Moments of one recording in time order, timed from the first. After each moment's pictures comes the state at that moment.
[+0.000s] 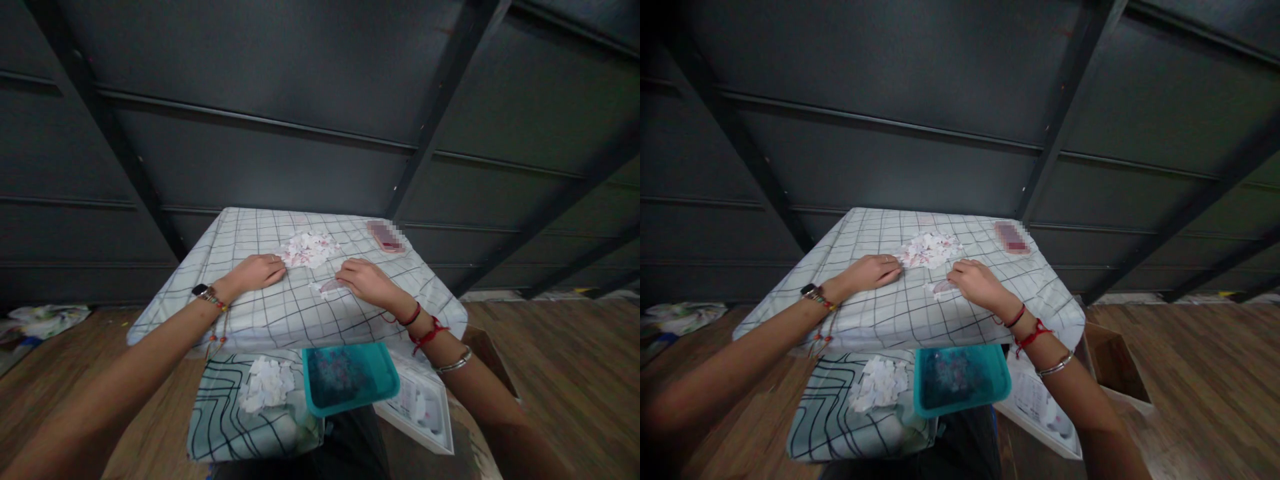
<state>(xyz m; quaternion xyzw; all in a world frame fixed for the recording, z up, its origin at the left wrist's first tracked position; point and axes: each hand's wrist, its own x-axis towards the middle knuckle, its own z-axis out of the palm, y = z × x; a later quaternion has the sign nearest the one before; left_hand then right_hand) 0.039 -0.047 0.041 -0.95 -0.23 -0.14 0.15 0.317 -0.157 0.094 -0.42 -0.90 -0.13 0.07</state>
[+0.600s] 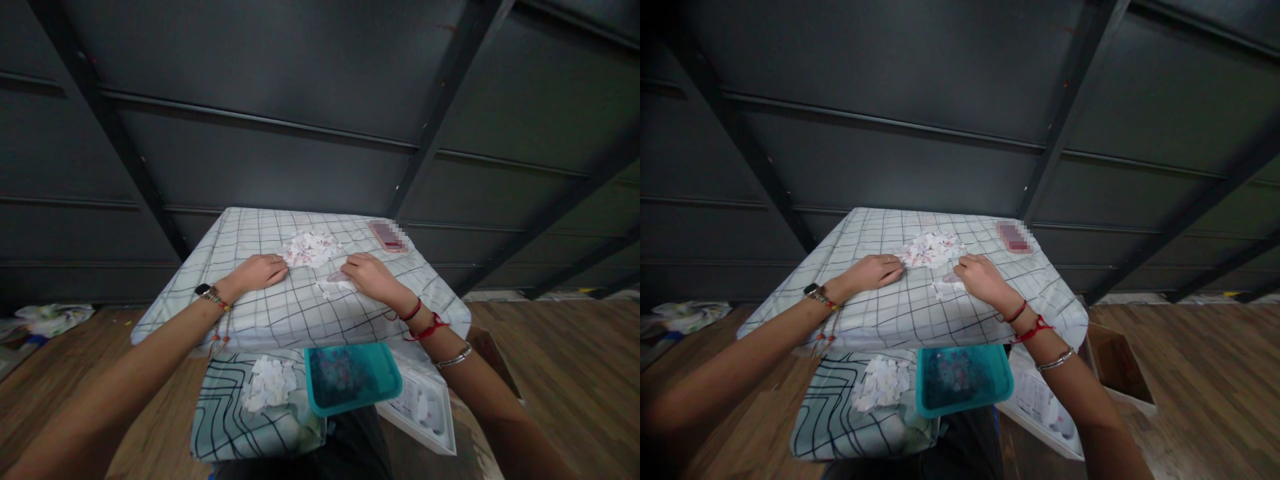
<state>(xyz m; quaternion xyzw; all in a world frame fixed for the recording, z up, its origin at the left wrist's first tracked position) 0.039 -0.047 0.041 -0.95 -0.23 -0.15 0.13 0.317 -0.150 0.095 -0.47 -0.87 -0.17 0.02</state>
